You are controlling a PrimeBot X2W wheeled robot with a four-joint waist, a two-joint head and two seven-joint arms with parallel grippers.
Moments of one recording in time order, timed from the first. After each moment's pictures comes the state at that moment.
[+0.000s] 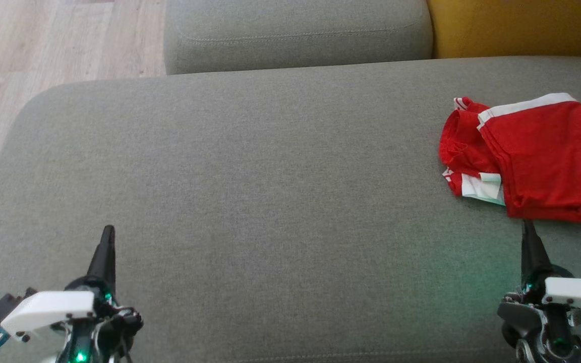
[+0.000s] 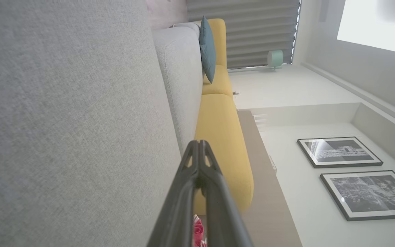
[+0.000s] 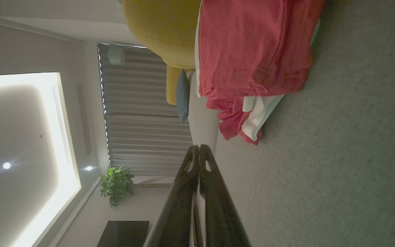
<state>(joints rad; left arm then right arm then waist) -0.03 0.05 0.03 0.26 -1.52 -0.11 0.06 -0.04 -0.06 -0.07 0.28 1.52 0.13 0.05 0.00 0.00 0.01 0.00</state>
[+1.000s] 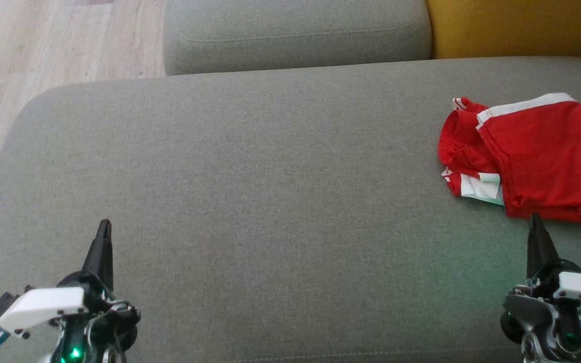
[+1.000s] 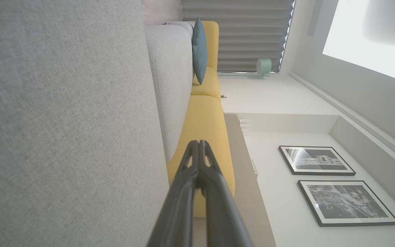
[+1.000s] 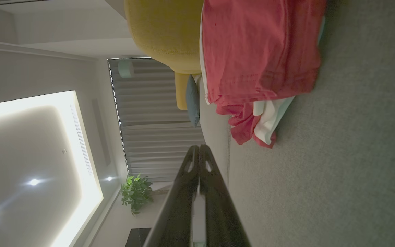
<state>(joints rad) -0.05 0.05 0.05 0.27 -1.62 -0.12 0.10 -0.06 -0.06 -0.10 0.28 1.63 0.13 0.08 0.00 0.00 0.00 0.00</state>
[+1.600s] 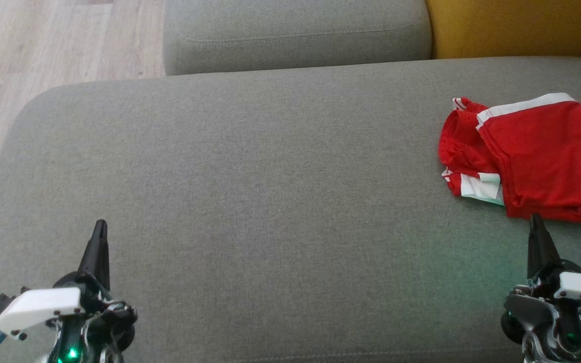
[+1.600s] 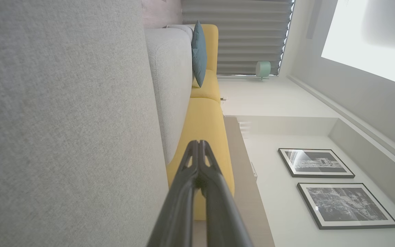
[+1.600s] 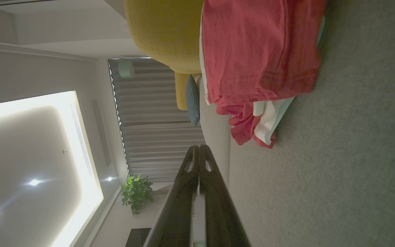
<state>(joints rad) -0.05 0.05 0.07 0.27 -1.62 -0.12 0.10 -0.06 -0.06 -0.11 0.28 1.63 0.13 0.09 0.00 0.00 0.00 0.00</state>
